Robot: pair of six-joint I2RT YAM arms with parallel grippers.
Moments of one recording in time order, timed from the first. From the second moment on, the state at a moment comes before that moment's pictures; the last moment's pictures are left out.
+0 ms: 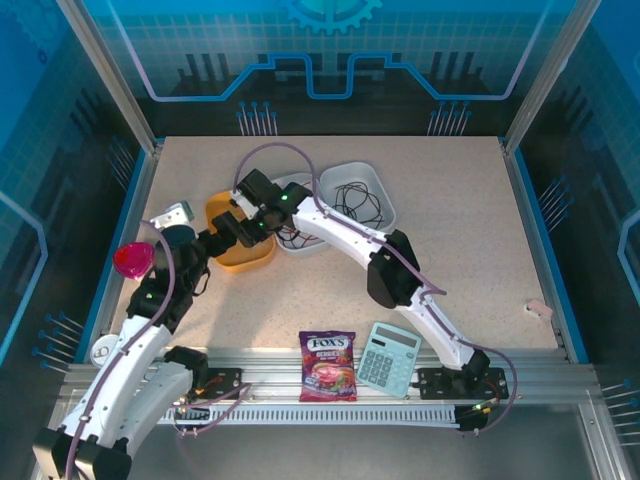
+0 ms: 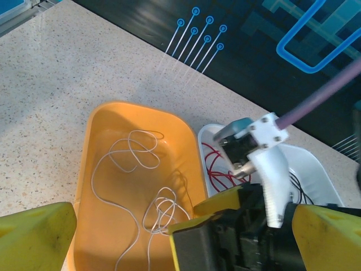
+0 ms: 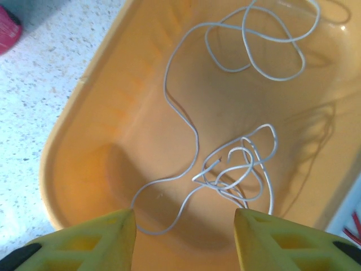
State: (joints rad) left arm -0.20 0.71 0.64 -0.31 -0.22 -0.62; right arm 0.90 2.46 2.40 -0.92 -0.12 0.16
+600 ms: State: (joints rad) left arm -0.20 0.67 0.64 -0.31 -0.21 -0.61; right arm 0.81 1.99 1.90 -0.75 -0.03 0.21
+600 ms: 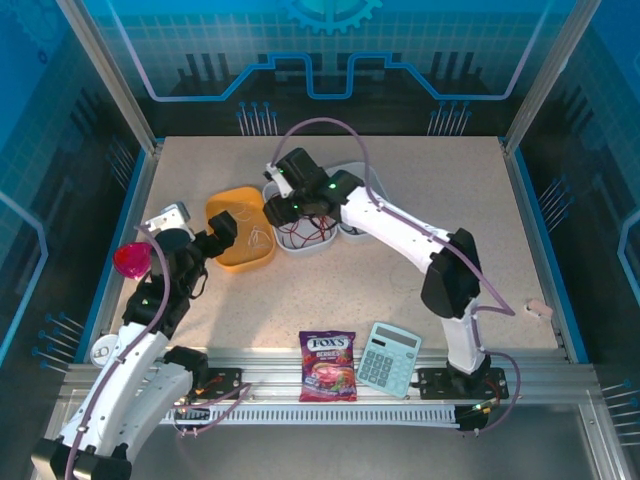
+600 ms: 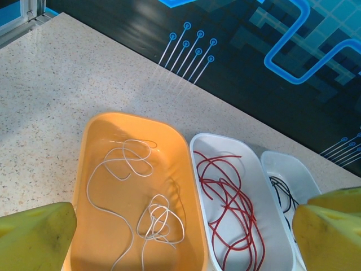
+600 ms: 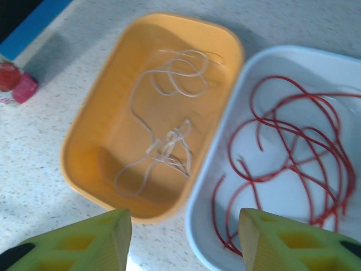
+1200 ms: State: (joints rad) left arm -0.41 0.87 0.70 -0.20 -0.10 -0.52; right arm 0.46 1.32 1.19 -0.65 0.10 0.39
